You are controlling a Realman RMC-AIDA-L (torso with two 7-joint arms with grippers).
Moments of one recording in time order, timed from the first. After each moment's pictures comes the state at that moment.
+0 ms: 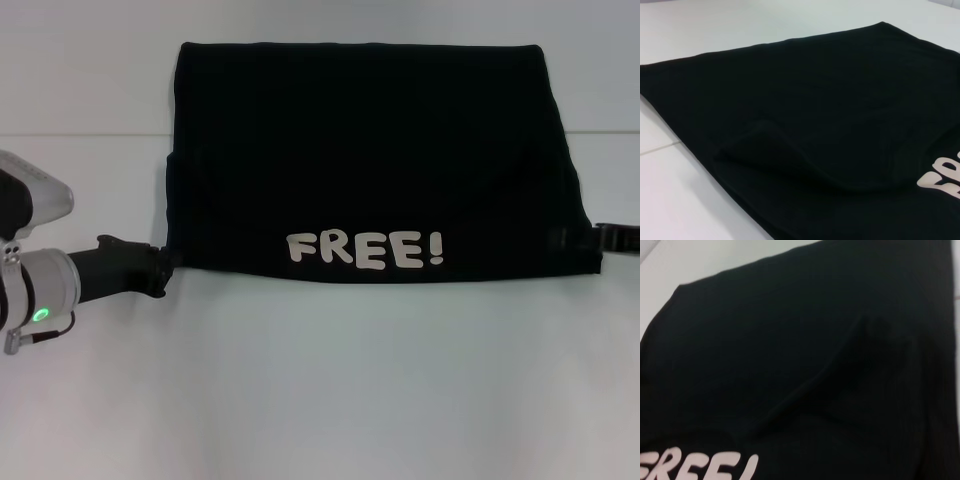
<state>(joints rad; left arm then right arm) -0.56 -2.15 0.66 0.66 2.18 0.94 -1.49 0.68 1.95 -0.63 -0.51 -2.30 -1.02 2.12</state>
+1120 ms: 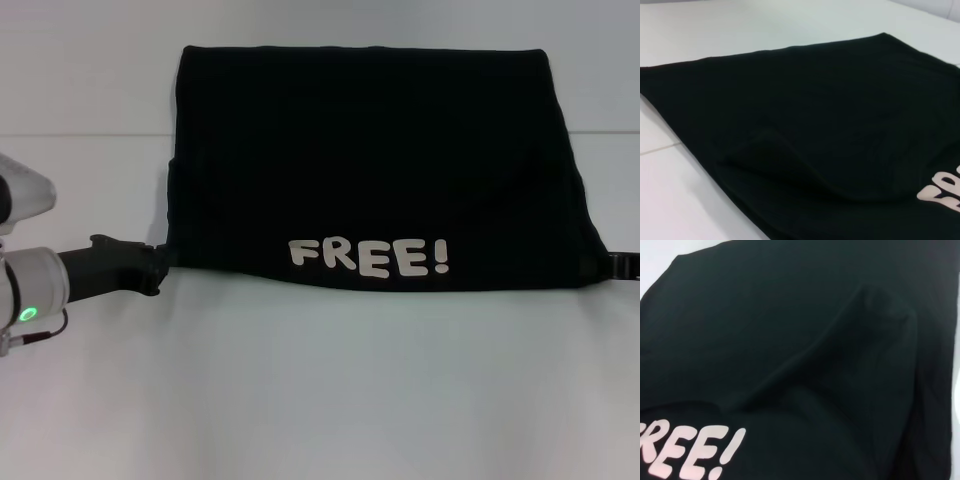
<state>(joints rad) -0.54 -2.15 0.66 0.72 2.18 1.01 -1.55 0.63 1.94 -0.65 -0.50 -2.29 -1.04 2.06</state>
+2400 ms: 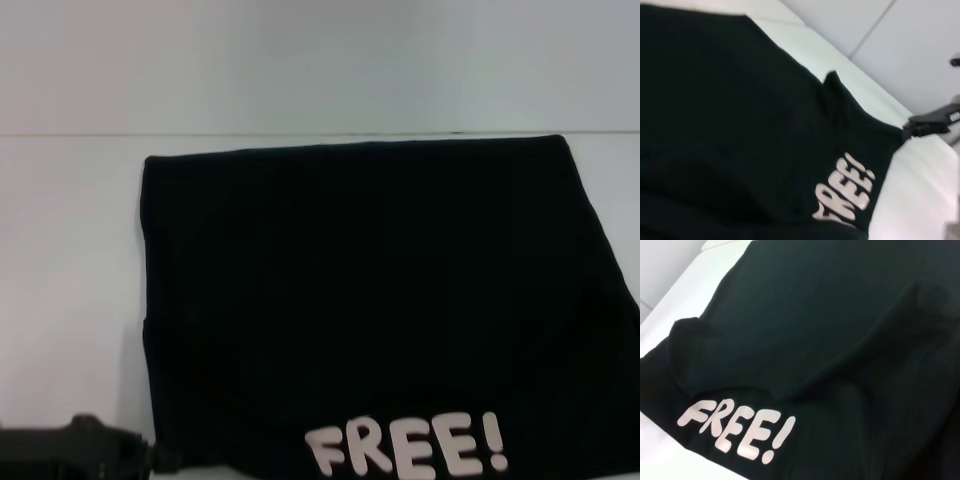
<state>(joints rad) -0.35 -2.16 0.45 0.95 2.39 1.91 -1.64 0.31 1.92 -0.49 -0.71 -2.35 -1.70 1.75</state>
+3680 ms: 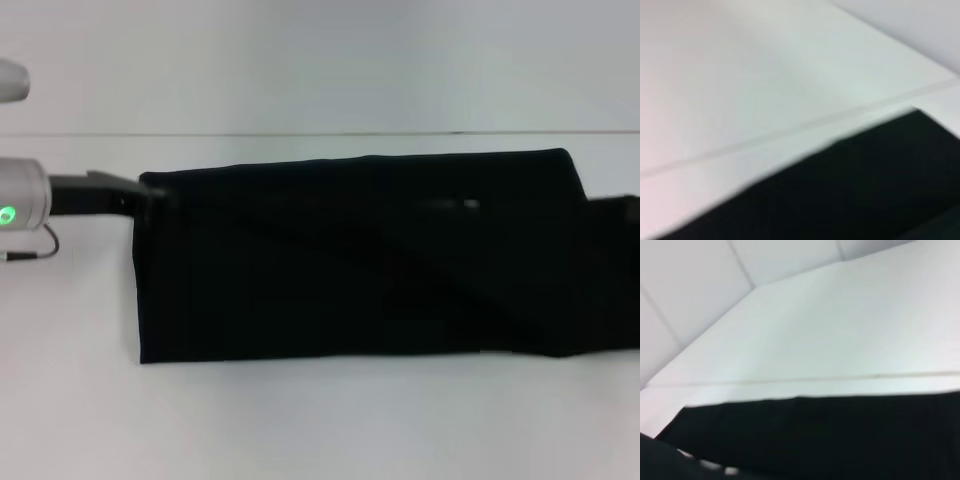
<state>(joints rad) -0.75 -2.04 0.44 0.71 2.44 1.25 -1.82 0.61 1.92 -0.21 -0.57 -2.33 -1.36 1.71</state>
